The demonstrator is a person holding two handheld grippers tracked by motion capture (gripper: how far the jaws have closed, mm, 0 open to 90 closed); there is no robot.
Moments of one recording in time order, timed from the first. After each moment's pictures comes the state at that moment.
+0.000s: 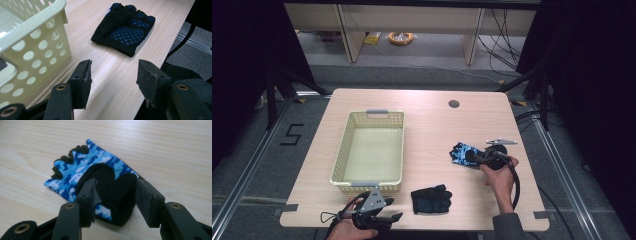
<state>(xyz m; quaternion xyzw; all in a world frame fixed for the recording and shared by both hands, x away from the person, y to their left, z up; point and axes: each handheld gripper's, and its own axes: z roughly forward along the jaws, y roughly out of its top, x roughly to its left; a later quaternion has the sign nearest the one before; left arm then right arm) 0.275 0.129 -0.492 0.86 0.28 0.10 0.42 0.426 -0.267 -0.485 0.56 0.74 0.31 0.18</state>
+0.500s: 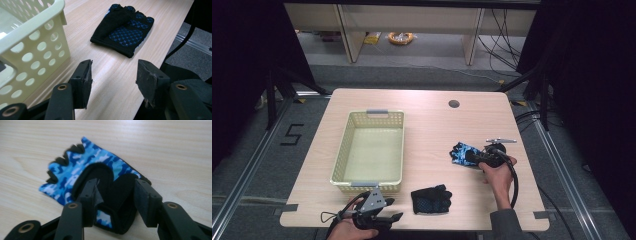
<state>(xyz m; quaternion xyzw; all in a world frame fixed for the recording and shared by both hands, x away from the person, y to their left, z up) 0.275 0.129 -0.492 0.86 0.28 0.10 0.42 0.436 -0.267 -0.495 0.59 0.73 0.30 0.16</state>
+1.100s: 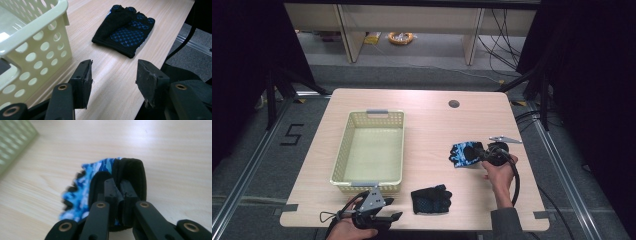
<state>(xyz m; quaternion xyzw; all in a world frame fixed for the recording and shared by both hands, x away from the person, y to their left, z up) 0.275 0.130 -0.491 0.85 0.29 0.10 0.42 0.432 -0.269 -0.480 0.56 0.71 0.40 0.17</state>
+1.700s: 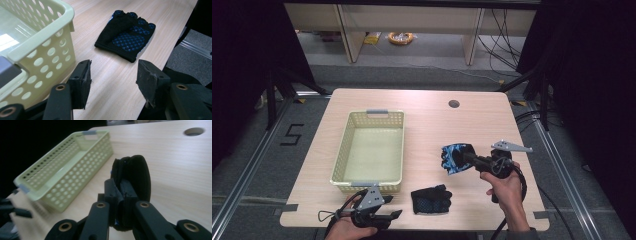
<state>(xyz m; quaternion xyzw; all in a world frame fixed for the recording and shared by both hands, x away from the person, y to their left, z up) 0.277 0.131 -0.486 0.85 0.29 0.10 0.43 0.363 -0.242 -0.422 0.46 0.72 0.52 0.07</state>
